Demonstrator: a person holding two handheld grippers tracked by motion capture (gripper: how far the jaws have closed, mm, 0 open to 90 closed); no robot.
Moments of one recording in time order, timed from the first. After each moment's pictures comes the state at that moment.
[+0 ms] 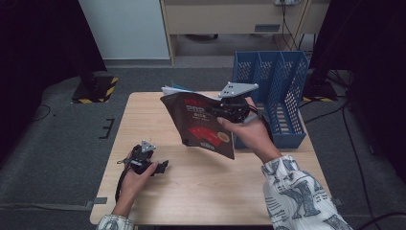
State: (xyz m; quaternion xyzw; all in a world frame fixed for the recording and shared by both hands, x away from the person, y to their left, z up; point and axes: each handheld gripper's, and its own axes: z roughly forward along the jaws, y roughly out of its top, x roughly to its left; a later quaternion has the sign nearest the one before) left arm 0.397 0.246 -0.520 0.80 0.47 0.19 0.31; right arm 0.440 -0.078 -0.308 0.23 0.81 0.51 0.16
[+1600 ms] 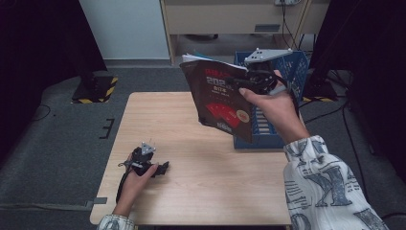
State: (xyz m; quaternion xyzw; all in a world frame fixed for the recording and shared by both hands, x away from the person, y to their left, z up) left arm 0.398 0.249 -0.537 0.79 0.48 0.20 0.32; right arm 0.454 -0.127 -0.228 0.28 0.79 0.52 0.19
